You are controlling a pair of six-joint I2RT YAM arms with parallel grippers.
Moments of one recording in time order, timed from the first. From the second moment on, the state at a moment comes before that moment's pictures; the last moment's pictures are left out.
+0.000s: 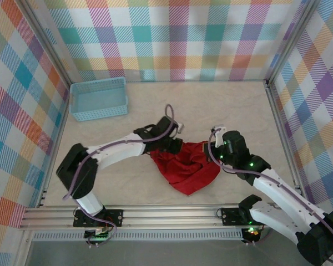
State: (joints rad) left arm -0.77 1.63 1.19 -0.43 0.11 -0.43; right arm 0.54 0.87 0.65 -0.39 -0.05 0.34
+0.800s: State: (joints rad) left arm -0.64 1.44 1.24 -0.57 0.09 -0.52; right arm 0.43 1.43 0.97 -0.43 -0.14 0.35
